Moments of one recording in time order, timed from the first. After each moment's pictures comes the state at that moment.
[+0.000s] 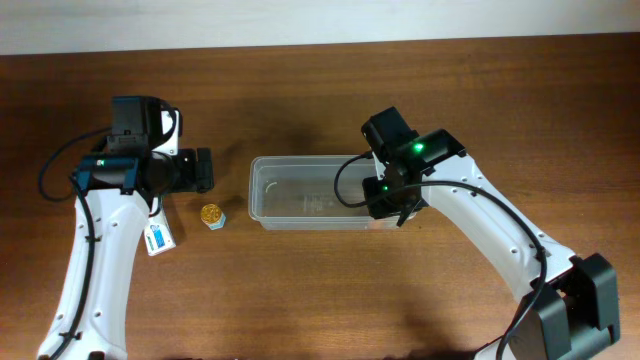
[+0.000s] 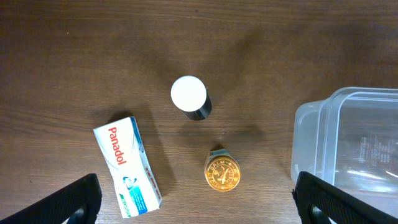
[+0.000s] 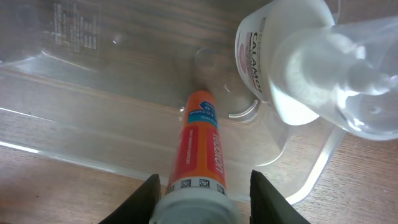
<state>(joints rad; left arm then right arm) 0.01 1.47 1.32 -0.95 -0.05 -0.02 0.45 1.69 1.37 -1.12 -0.04 0.28</state>
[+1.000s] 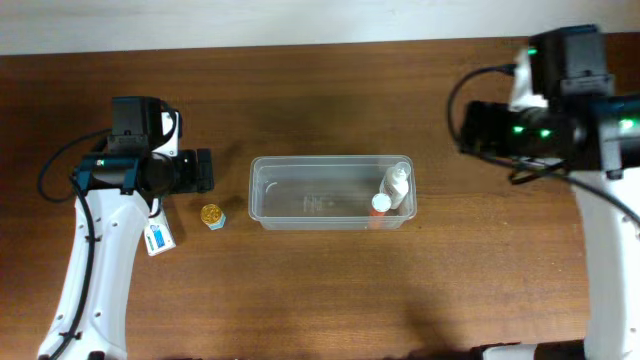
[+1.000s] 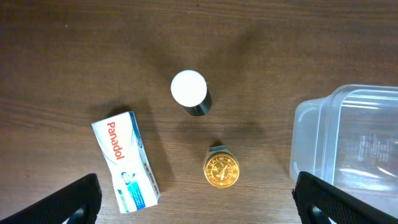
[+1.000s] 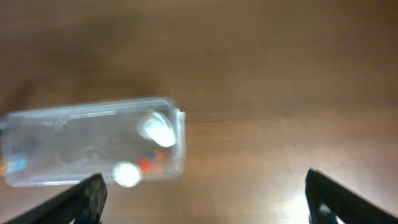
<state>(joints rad) 0.01 1.47 1.32 -0.96 -0.05 -0.03 0.08 1.54 1.97 -1.51 0.01 0.25</state>
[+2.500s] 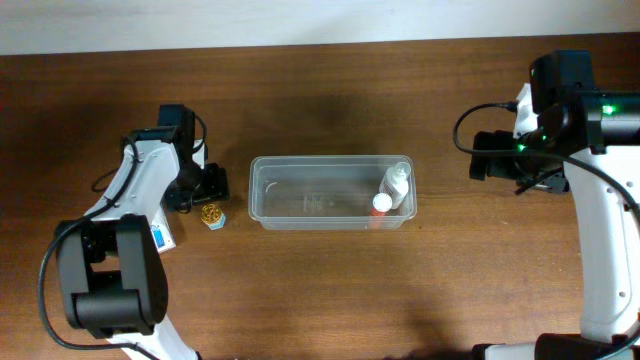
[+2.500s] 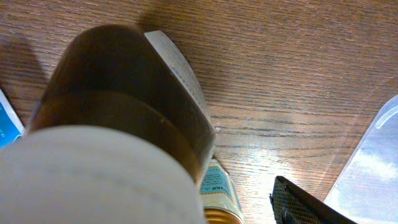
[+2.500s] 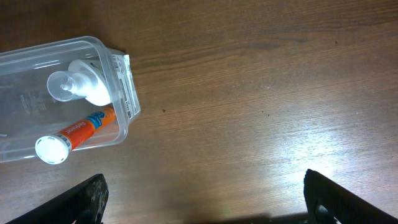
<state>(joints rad) 0.01 1.92 1.34 -0.96 0.05 -0.16 -0.05 1.56 1.76 -1.55 -0.02 0.17</state>
